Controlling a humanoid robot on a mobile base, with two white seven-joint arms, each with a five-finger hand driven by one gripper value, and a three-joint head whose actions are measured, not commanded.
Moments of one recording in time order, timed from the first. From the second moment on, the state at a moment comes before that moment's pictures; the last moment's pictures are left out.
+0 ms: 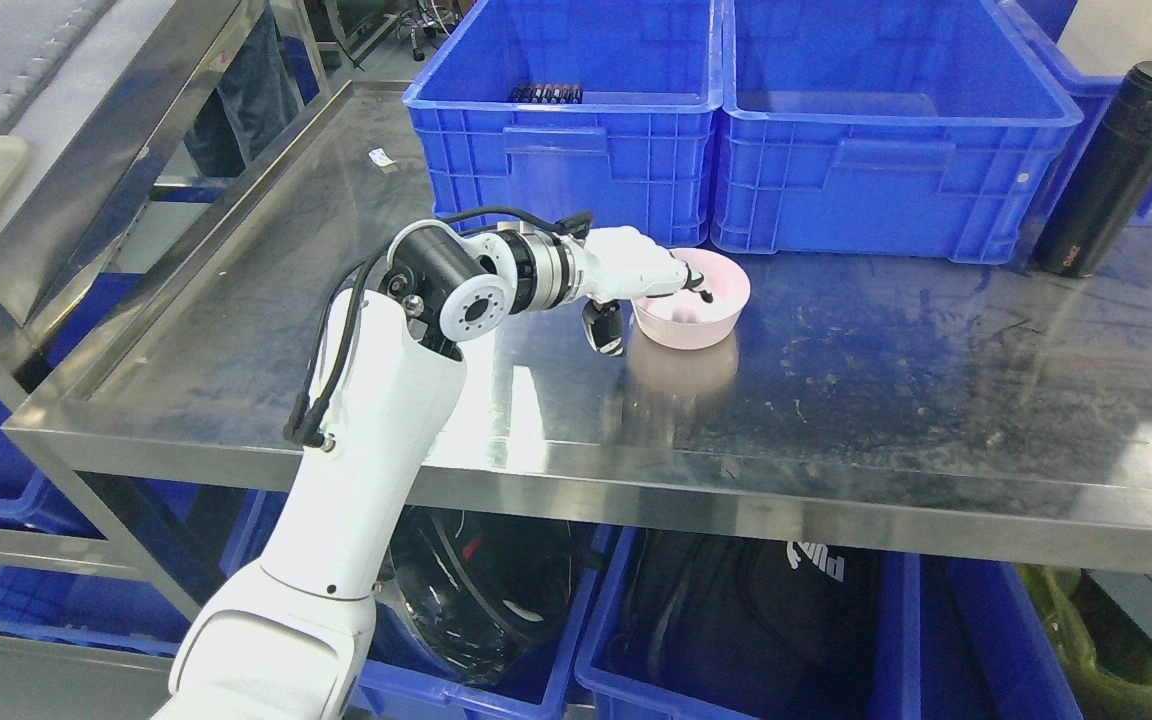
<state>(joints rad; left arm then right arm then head) -0.76 0.00 -0.33 -1.38 -1.03 -0.39 -1.02 0.00 0.00 0.05 0.00 0.05 -0.08 -0.02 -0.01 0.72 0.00</state>
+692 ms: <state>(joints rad) -0.79 0.00 -0.38 -1.24 -1.00 -0.46 -0.95 0.00 0.00 0.05 0.00 0.05 -0.08 -0.02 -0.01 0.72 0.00</state>
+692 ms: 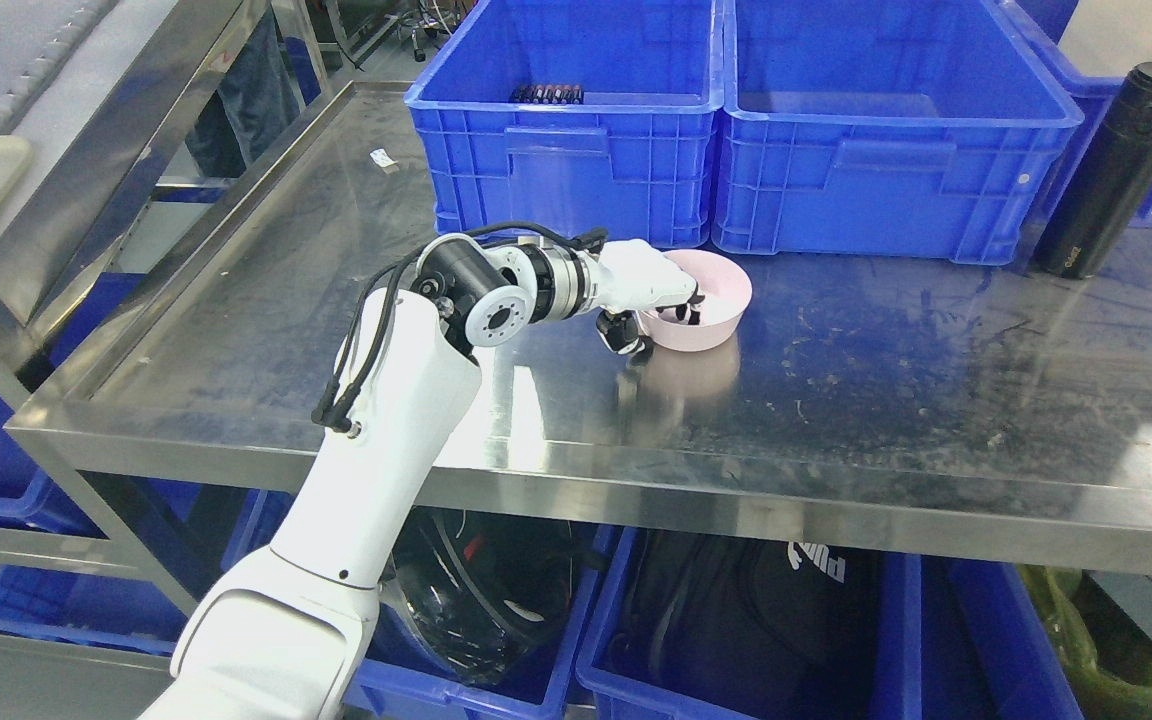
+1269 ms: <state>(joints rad) -0.78 0.00 -0.31 -1.25 -0.87 -0.67 -0.96 0.00 0.00 0.05 0.00 0.05 -0.08 -0.02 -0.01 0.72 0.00</state>
